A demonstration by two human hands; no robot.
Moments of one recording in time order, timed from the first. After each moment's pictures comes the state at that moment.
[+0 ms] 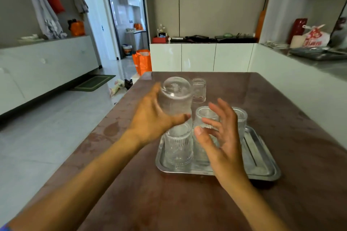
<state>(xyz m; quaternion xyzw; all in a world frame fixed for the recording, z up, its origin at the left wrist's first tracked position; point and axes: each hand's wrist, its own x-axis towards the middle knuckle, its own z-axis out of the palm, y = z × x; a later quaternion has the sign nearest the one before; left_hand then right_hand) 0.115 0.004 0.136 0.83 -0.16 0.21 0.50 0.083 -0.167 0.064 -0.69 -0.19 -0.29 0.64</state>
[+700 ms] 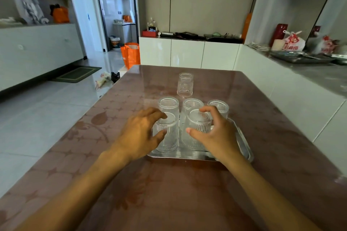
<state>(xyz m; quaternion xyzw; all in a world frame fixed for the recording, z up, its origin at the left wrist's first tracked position) 0.088 0.017 0.082 0.94 -0.21 0.19 0.22 0.095 -0.211 0.062 -0.88 -0.09 -0.26 0.38</state>
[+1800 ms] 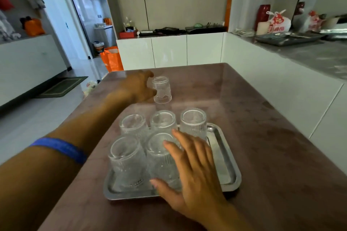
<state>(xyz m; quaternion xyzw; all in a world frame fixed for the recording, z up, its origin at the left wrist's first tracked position) 0.285 -0.070 0.157 0.98 -0.13 0.11 0.09 0.094 -0.229 0.015 -0.87 -0.22 -0.36 0.26</state>
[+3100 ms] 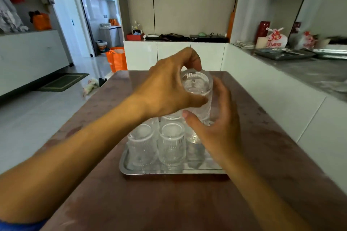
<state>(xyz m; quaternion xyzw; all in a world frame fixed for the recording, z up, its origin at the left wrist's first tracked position) 0.109 -0.093 0.216 0.85 -0.32 0.19 0.37 0.086 -0.239 0.113 -0.79 -0.10 -0.37 0.48</state>
